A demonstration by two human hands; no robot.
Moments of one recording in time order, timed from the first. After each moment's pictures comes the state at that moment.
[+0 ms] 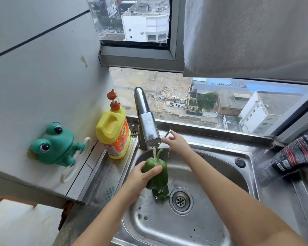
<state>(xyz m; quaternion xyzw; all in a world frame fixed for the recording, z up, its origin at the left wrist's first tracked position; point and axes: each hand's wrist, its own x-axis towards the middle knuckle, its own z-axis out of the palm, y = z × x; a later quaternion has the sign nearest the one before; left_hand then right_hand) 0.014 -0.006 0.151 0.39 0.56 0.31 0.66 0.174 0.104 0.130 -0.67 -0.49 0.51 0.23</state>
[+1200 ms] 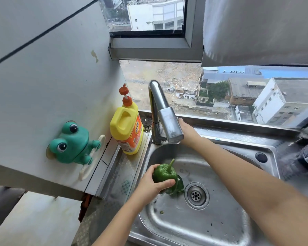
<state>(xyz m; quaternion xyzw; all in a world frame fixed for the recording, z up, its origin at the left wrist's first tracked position) -0.015 -0.020 0.122 0.46 0.62 0.24 0.59 0.155 0.139 0.124 -0.64 -0.69 0.33 0.10</state>
